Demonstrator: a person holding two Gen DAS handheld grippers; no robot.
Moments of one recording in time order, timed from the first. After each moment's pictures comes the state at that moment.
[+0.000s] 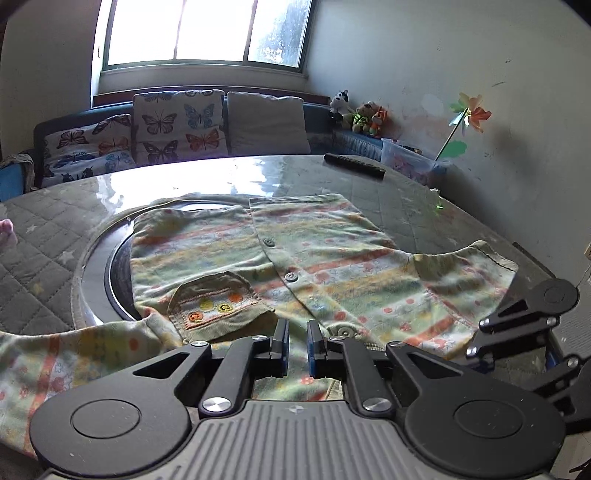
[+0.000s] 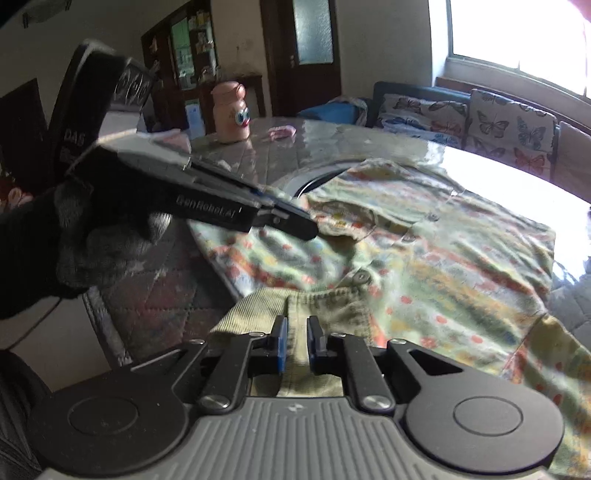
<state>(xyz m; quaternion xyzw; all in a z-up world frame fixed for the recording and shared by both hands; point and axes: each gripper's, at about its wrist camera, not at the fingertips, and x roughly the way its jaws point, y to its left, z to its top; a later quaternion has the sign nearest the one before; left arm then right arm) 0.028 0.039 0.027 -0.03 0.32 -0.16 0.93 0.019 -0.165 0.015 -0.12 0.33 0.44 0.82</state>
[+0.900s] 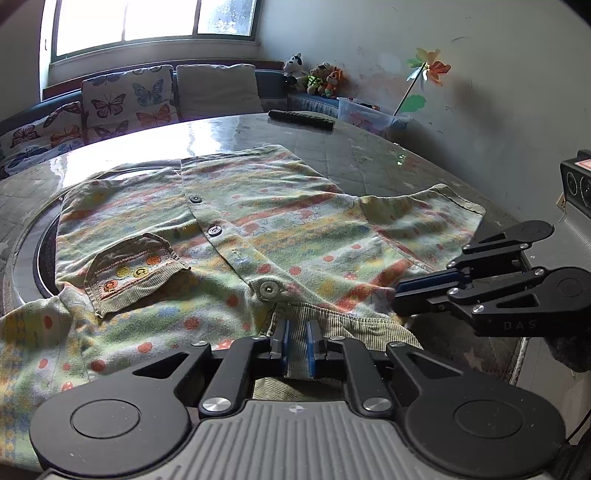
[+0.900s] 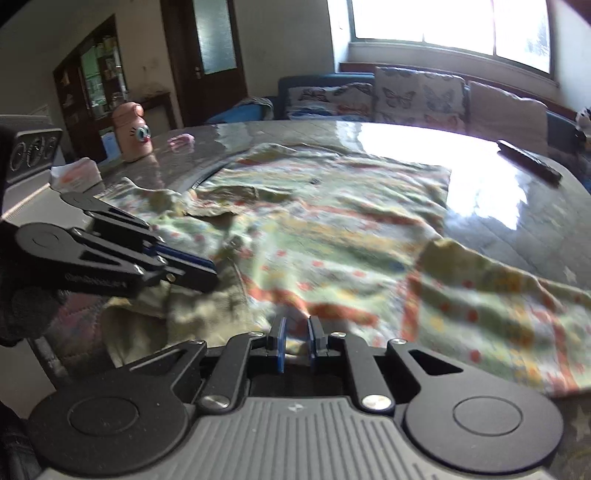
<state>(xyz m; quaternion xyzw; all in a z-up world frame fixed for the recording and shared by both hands) 0.028 -0.007 -0.005 0.01 0.37 -0.22 0.90 0.035 -0.226 -0.010 -0.07 0.36 0.32 0.87</state>
